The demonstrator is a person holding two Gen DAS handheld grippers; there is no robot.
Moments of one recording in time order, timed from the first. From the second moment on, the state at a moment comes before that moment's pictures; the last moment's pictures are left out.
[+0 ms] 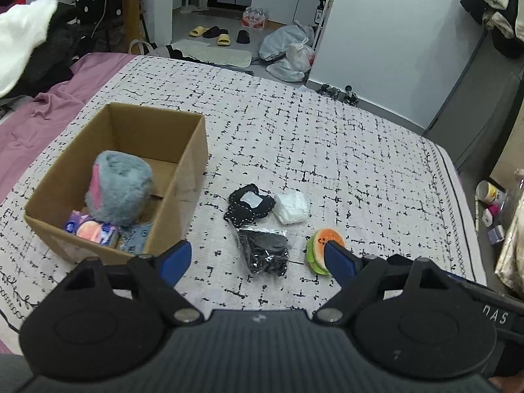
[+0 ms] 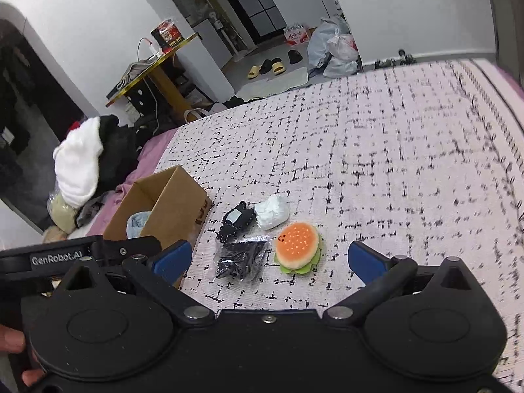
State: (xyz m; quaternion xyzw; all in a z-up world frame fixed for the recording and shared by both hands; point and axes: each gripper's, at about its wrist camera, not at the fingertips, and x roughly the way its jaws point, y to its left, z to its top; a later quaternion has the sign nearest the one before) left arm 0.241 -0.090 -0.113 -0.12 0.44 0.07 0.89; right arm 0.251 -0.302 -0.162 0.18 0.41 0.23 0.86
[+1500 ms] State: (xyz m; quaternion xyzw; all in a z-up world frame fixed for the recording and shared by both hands) left arm 0.294 -0.095 -0.188 -0.14 0.49 0.07 0.86; right arm 0.307 -0.281 -0.234 0.21 0.47 0.22 0.83
